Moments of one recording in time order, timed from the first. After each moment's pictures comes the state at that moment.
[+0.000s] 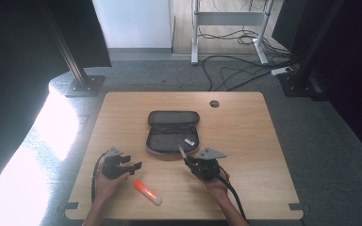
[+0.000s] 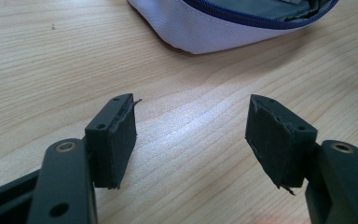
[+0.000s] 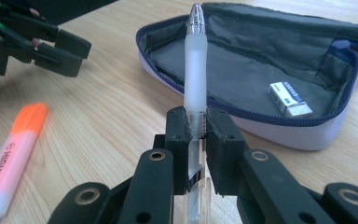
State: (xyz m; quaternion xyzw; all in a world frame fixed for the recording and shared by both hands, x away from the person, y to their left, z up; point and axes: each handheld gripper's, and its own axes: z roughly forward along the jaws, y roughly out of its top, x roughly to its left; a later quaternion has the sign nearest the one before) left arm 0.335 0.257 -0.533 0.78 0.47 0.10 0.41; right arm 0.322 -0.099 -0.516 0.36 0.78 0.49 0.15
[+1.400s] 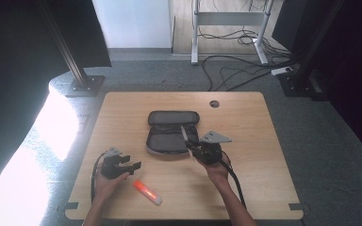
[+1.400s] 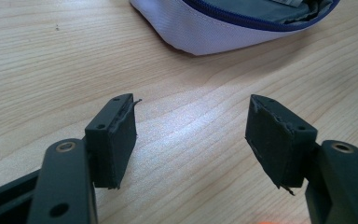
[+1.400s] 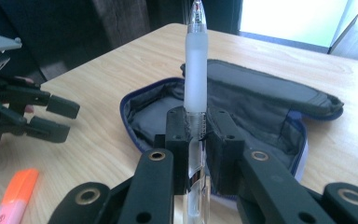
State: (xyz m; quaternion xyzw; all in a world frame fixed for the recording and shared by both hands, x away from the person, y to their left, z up) left arm 0.335 0.259 -0.532 0.78 0.47 0.10 0.41; right arm 0.351 -0.103 -0.471 0.37 0.74 0.53 0.18
